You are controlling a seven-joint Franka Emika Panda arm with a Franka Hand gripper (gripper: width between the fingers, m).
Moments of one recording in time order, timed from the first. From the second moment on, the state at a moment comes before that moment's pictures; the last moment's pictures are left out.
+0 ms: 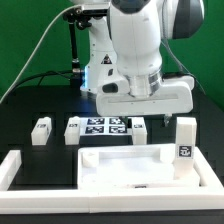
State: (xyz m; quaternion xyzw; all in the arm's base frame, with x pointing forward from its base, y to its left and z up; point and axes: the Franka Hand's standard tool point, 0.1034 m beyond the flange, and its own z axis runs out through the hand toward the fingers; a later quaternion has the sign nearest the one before) arm 0.454 0.062 0.040 -0.98 0.09 0.18 0.07
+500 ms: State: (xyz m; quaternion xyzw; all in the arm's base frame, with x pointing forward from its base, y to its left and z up) arm 0.443 0.055 0.026 -0.91 0.08 0.39 0.09
